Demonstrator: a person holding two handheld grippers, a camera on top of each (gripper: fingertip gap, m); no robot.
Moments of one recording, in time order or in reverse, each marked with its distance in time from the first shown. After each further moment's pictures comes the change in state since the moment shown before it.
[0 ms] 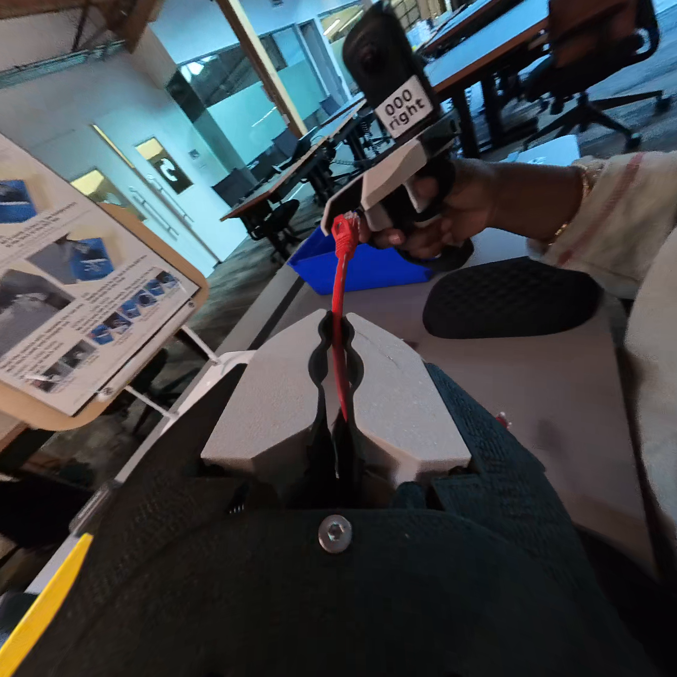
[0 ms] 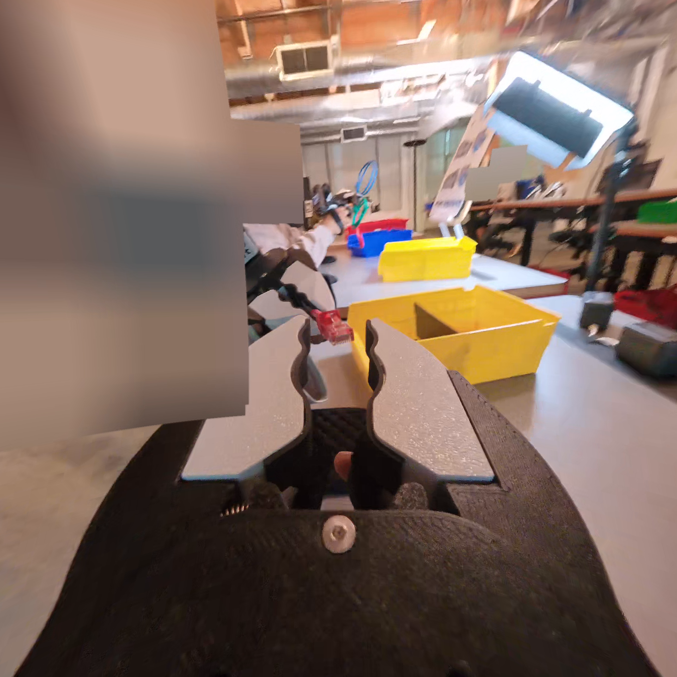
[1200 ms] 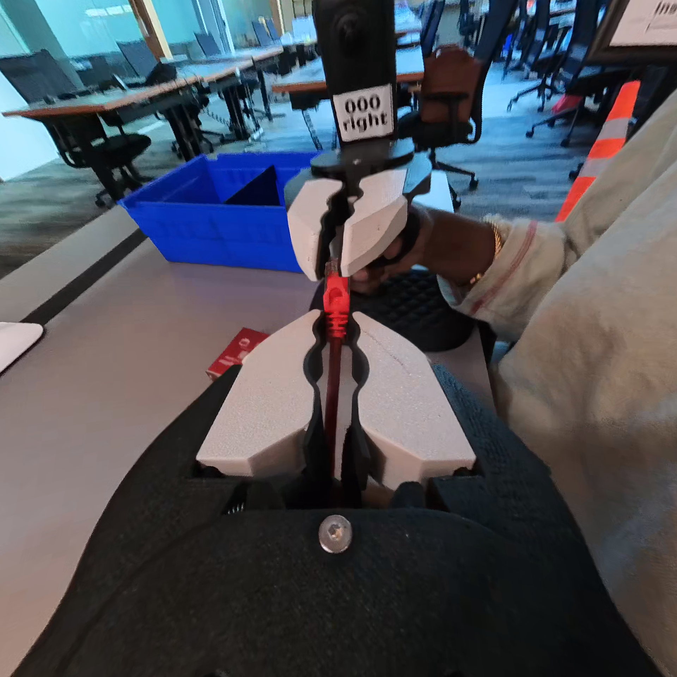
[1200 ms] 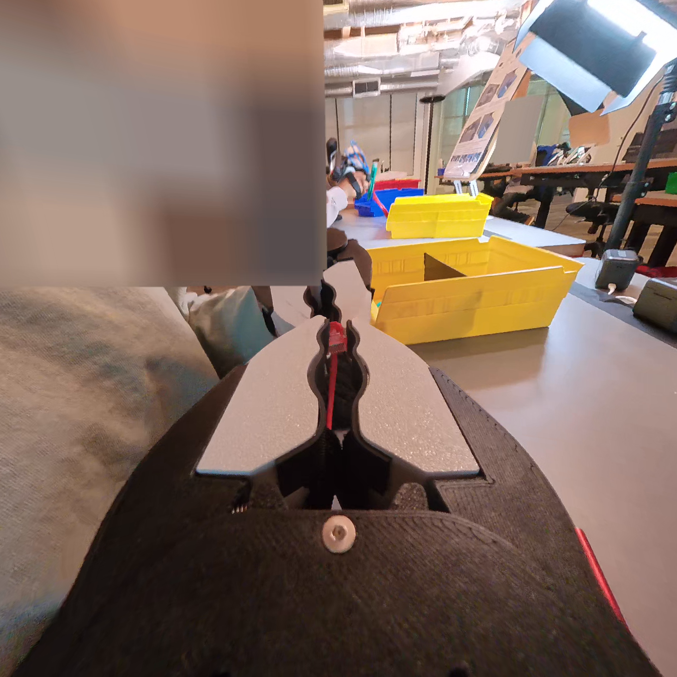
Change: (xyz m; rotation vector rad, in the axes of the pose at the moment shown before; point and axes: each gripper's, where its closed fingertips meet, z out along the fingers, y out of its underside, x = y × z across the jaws) left arm 0.062 0.033 0.064 -0.039 0.347 -0.372; right arm -0.004 0.064 -0.014 -0.098 -0.027 -0.034
